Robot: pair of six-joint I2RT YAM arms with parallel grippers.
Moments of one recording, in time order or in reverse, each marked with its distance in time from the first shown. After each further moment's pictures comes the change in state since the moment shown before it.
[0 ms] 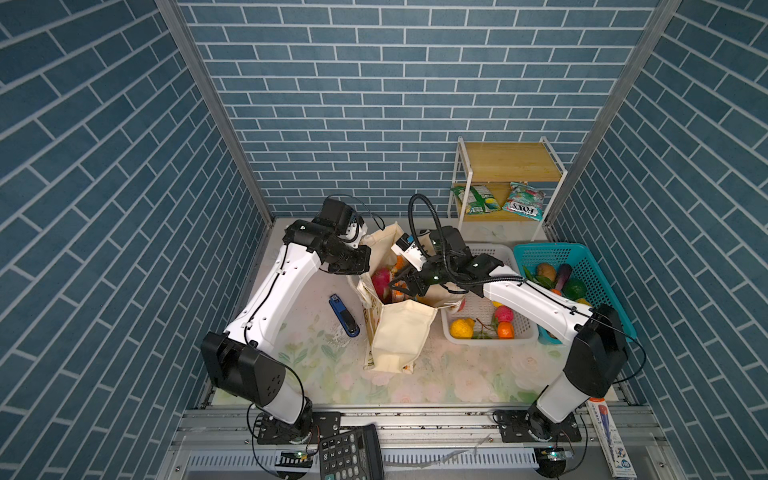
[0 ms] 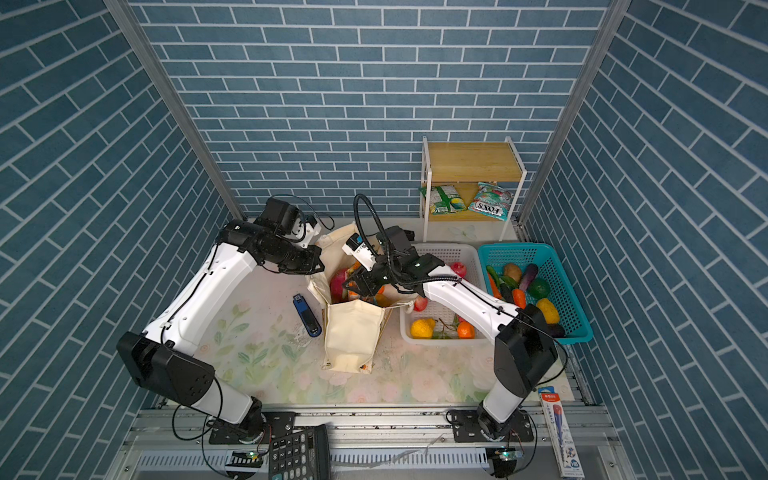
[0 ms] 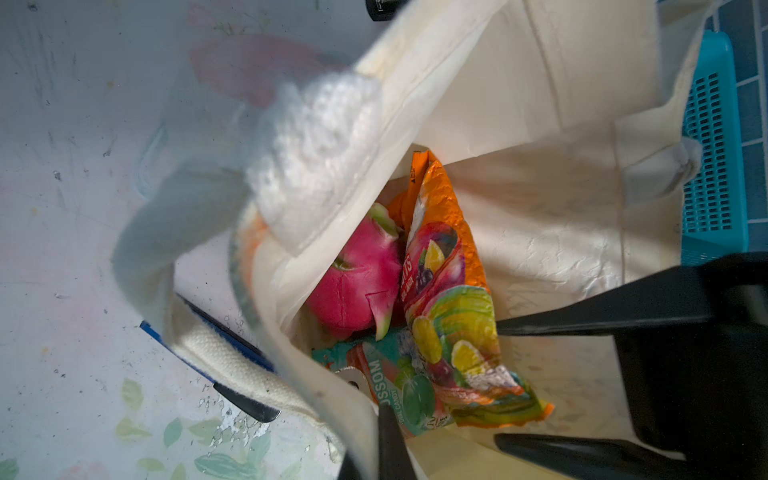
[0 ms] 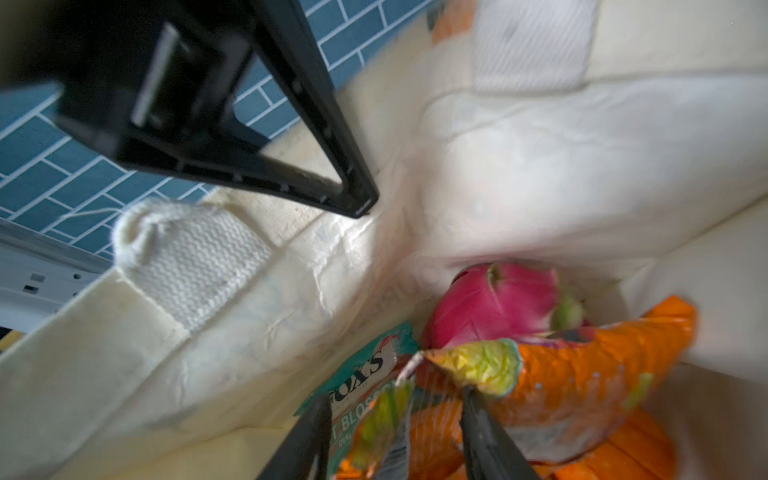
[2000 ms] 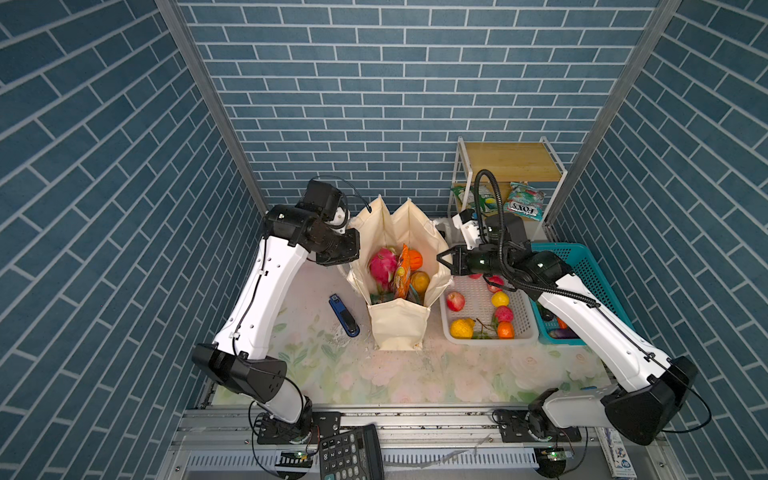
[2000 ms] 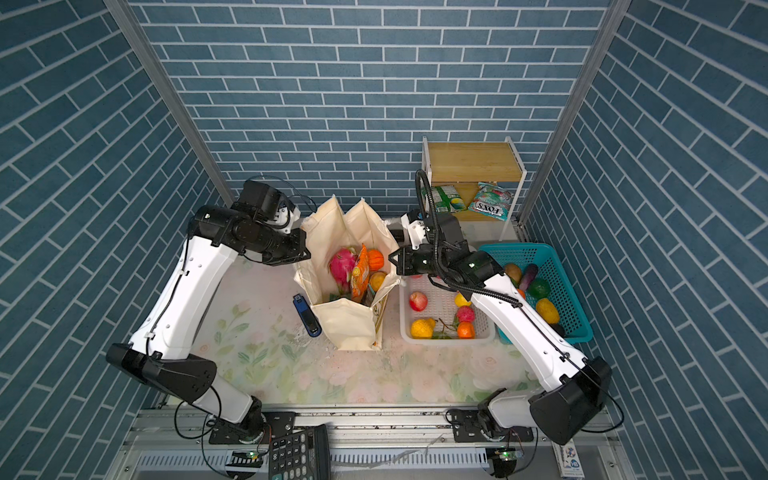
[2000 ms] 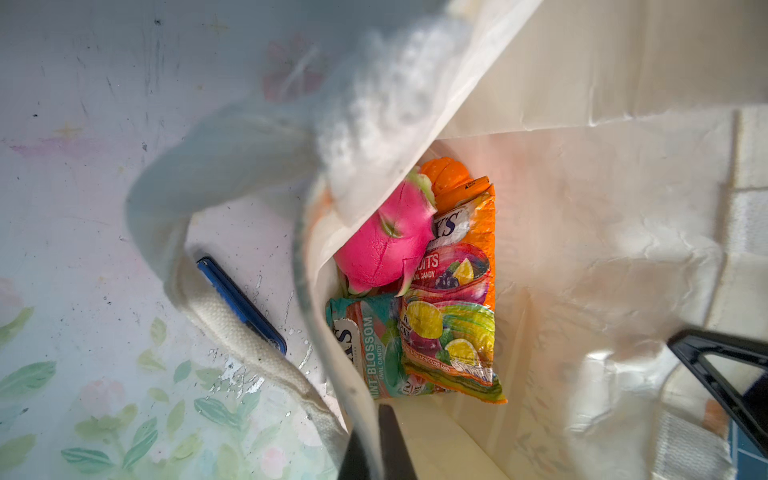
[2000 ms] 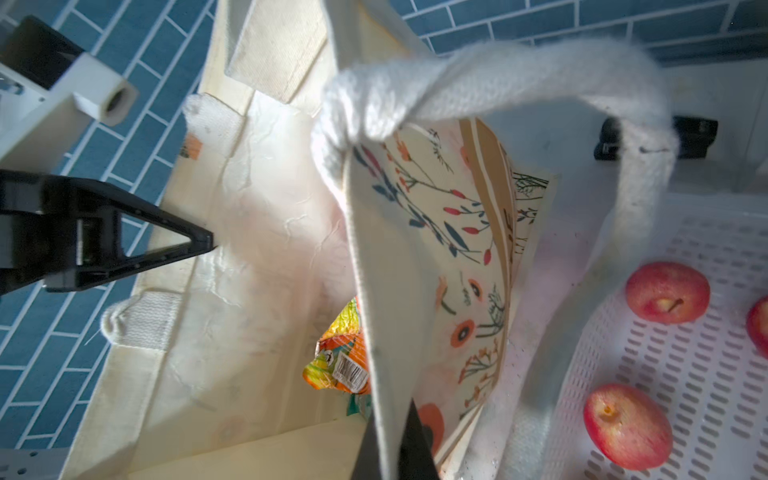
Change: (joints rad) left arm 0.022 0.024 0.286 -0.217 -0.062 -0.190; right arm -0.157 -0.267 0.024 -0.230 0.154 0.449
